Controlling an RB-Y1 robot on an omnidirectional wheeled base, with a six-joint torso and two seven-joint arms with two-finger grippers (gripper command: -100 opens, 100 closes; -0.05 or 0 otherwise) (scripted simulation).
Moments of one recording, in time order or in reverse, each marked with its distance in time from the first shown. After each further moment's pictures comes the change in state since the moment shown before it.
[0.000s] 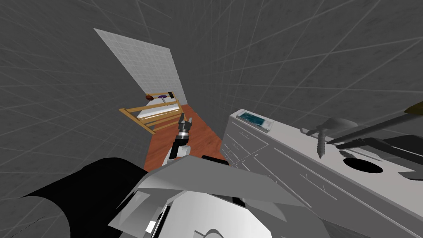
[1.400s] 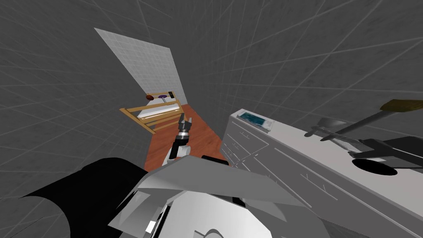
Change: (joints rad) left arm 0.000 0.000 0.000 0.000 0.000 0.000 0.000; right arm 0.002 0.013 0.007 -0.014 -0.002 0.016 -0.001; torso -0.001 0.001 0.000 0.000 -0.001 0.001
